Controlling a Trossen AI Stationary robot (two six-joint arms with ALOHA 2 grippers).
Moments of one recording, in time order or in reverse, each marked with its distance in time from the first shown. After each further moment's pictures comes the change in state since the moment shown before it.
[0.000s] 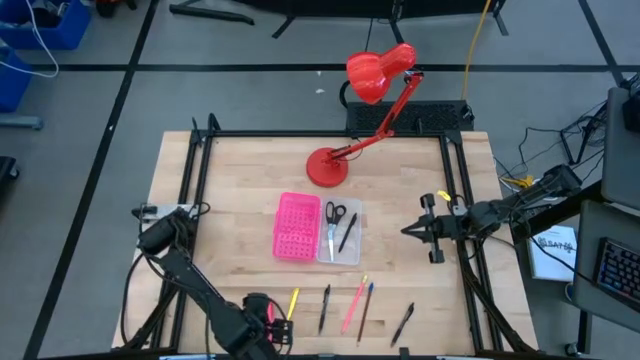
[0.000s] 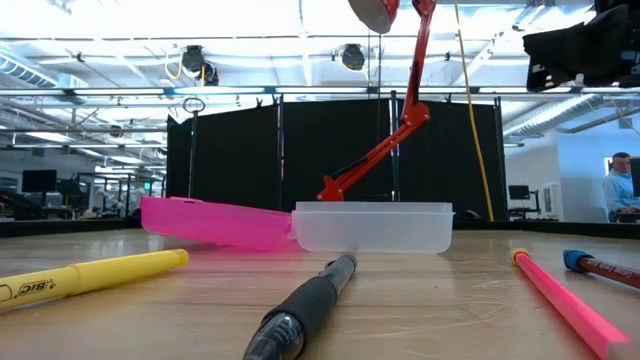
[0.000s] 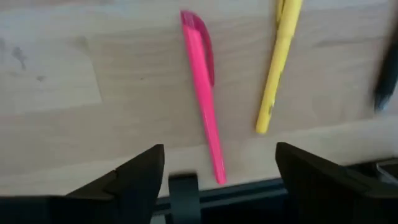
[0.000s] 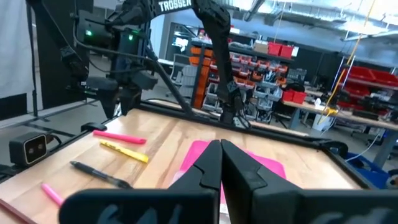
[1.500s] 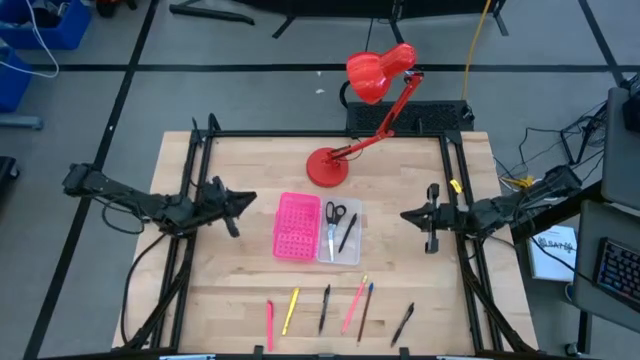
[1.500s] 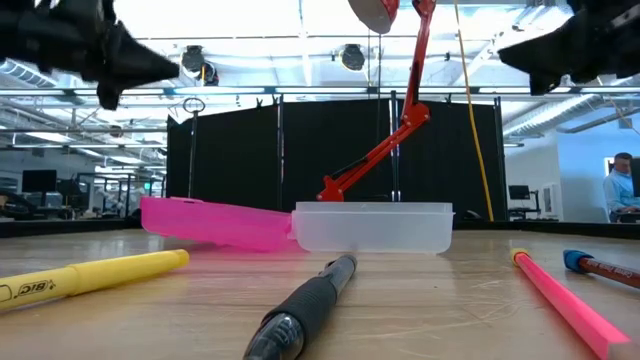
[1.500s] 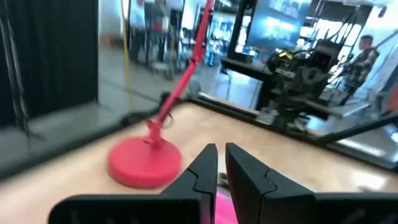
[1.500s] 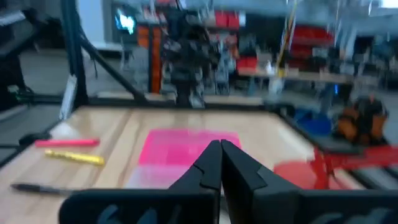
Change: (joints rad) left arm 0.497 -1.530 -1.472 1.374 -0.631 2.003; right arm -0.005 -0.005 0.085 -0.162 0.236 0.127
